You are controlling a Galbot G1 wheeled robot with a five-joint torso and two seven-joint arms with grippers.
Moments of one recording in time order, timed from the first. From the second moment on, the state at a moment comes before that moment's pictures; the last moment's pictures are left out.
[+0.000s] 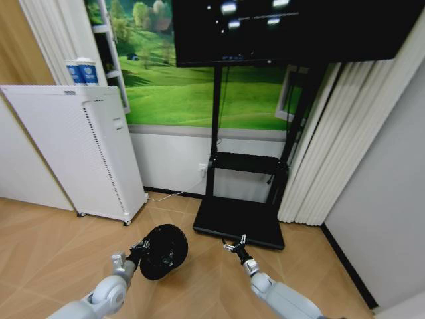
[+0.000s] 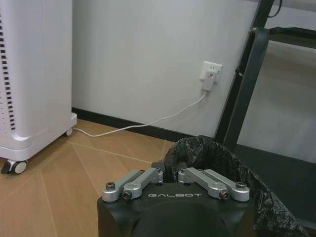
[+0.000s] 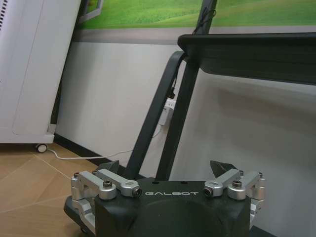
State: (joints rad) left arm 1.08 -0.63 0.12 -1.70 -1.08 -0.22 -0.33; right arm -0.71 1.11 -0.51 0.87 0.40 0.77 0.34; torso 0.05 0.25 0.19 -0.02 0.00
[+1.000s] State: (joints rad) left arm 1.14 -0.68 0.14 -1.75 -1.03 -0.22 -0.37; right arm -0.71 0.98 -0.60 0.78 0.25 0.66 0.44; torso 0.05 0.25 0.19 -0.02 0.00
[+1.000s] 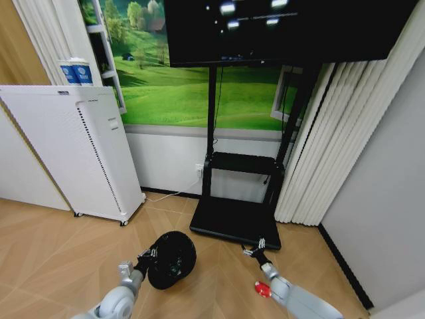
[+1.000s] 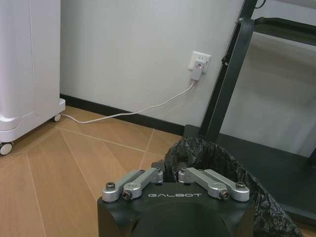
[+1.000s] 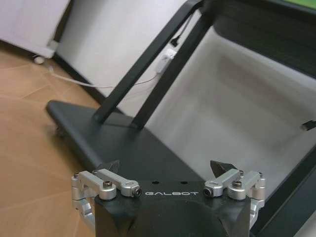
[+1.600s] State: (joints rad) left arm 1.33 -0.72 0.06 -1.82 -0.99 -0.22 -0.39; right arm -0.75 0.99 -0.58 0.64 0.21 0.70 0.37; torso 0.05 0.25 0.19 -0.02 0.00
